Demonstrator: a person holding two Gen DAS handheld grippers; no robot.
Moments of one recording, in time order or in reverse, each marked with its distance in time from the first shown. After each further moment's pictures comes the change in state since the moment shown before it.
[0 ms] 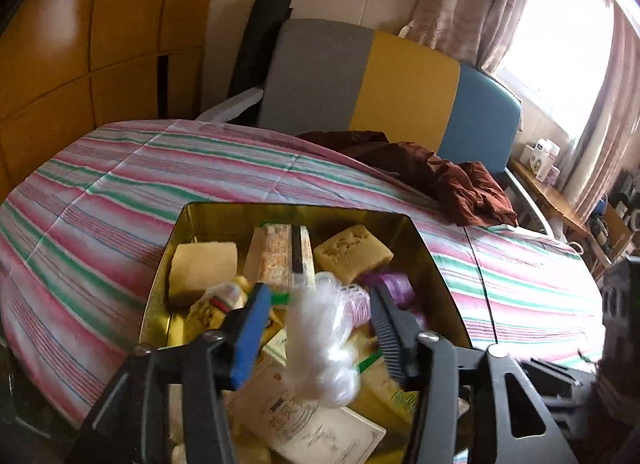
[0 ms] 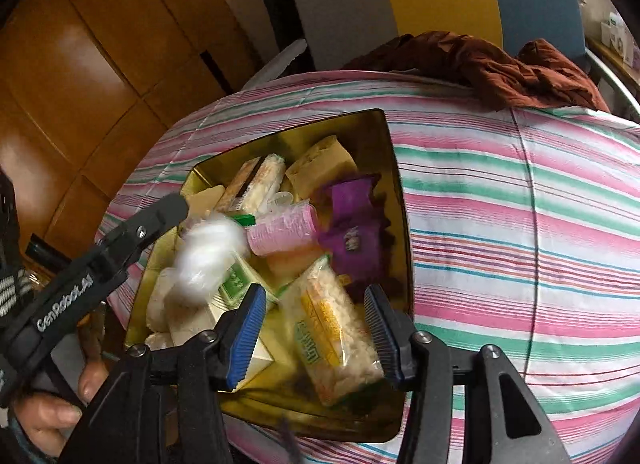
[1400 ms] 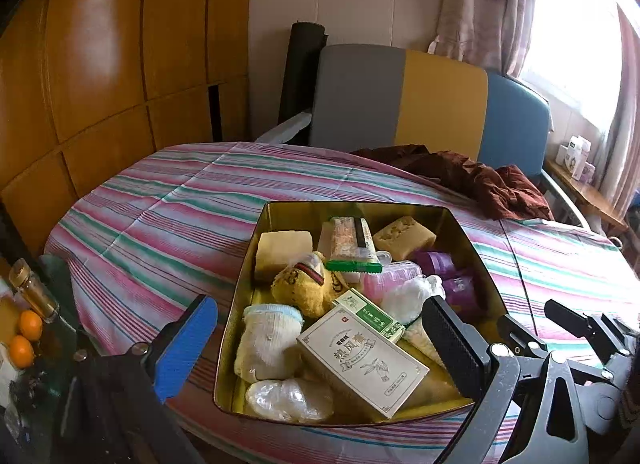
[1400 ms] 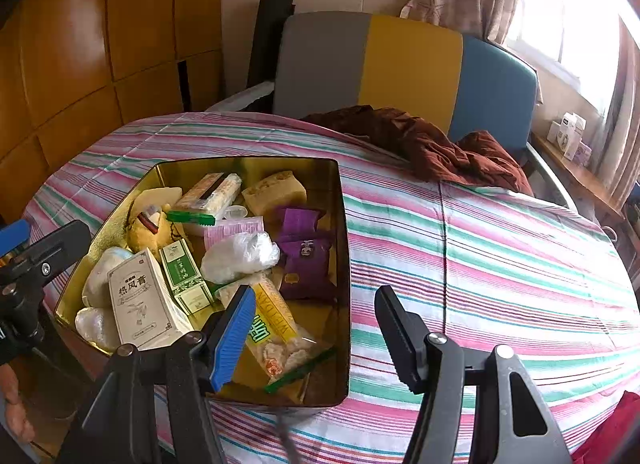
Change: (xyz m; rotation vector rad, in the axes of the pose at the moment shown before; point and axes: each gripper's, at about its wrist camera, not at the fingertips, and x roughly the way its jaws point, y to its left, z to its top) left arm -0.070 0.014 -0.042 0.020 -0.092 0.199; right arm -0.035 0.036 -0.039 -0.197 -0.200 -0.341
